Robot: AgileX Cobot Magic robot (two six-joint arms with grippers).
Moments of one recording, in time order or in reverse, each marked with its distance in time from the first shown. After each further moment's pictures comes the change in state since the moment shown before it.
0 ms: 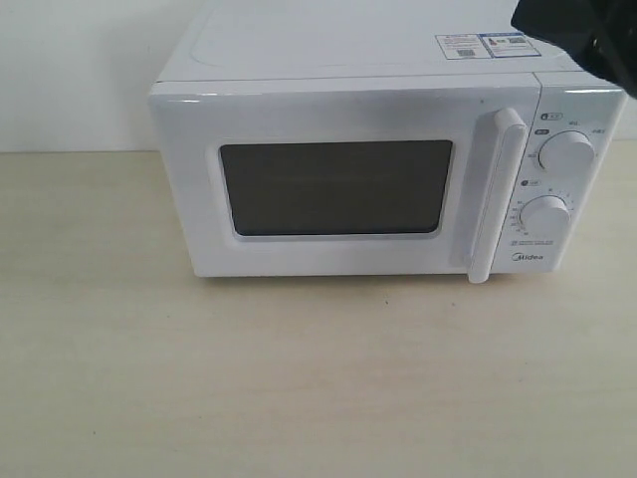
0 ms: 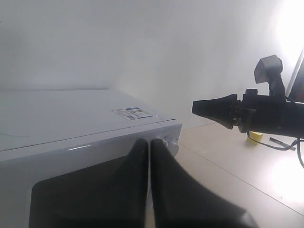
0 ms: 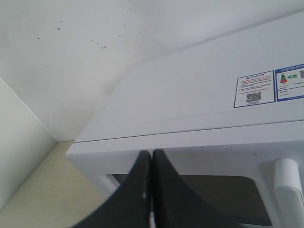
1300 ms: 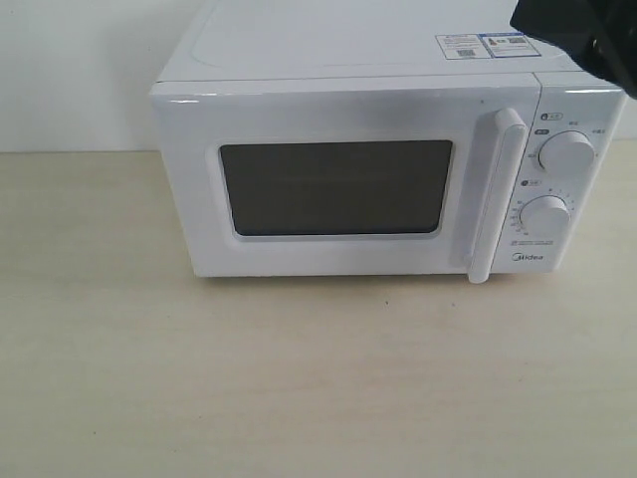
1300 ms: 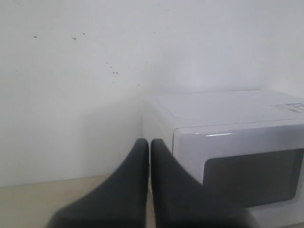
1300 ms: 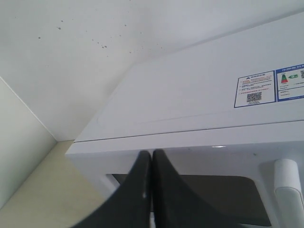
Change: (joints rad) left arm 0.007 -0.328 0.219 1.432 -0.269 -1.152; right arm 0.000 0.000 0.000 0.000 0.000 -0.002
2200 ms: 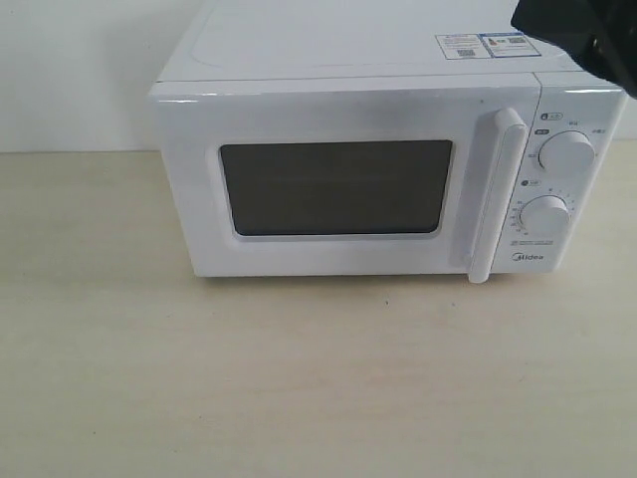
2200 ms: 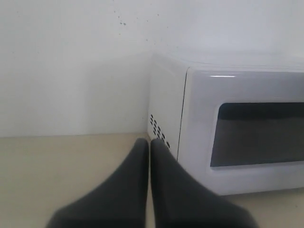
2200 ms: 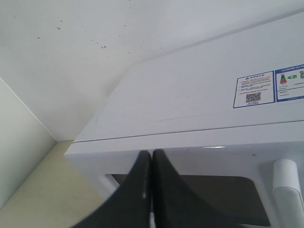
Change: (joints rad) left arm 0.062 -0.106 0.363 -0.059 -0.208 0.000; right arm 0.000 0.000 0.000 0.000 0.000 -0.002
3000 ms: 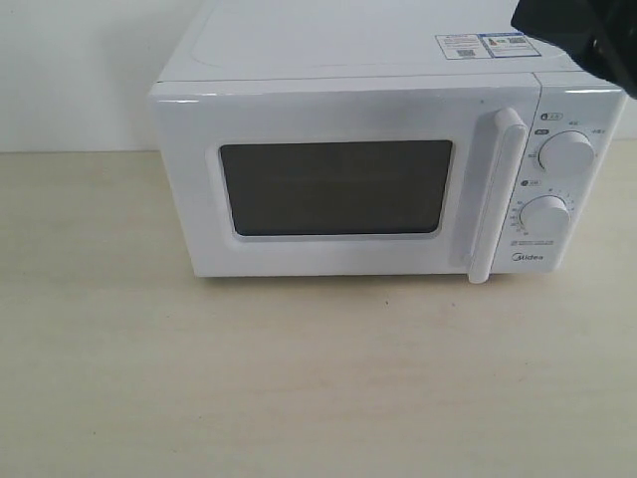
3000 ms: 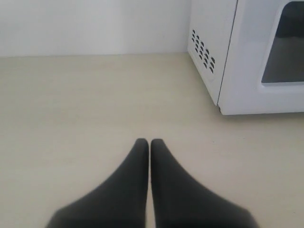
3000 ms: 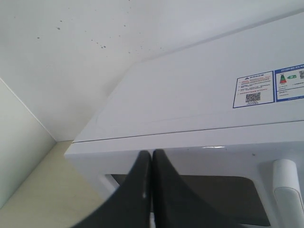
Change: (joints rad) left arm 0.128 0.000 0.000 -0.037 0.300 0.103; right arm 0.000 0.000 0.000 0.000 -0.002 0.000
